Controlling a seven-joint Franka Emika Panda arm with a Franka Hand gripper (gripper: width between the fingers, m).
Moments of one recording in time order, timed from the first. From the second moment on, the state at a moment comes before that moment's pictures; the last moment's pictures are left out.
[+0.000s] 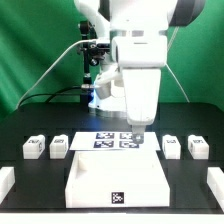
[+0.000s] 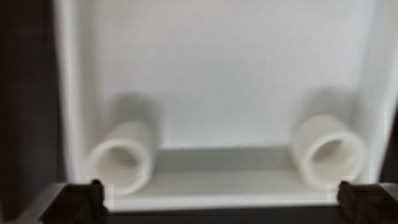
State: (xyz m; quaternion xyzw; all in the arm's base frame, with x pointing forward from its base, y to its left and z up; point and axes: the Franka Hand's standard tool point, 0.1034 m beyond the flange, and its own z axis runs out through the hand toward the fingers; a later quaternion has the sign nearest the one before) arm 0.486 0.011 0.074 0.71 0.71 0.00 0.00
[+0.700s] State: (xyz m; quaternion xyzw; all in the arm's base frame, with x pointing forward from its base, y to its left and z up) arm 0.445 -0.015 0.021 0.72 0.69 -0.01 -0.02
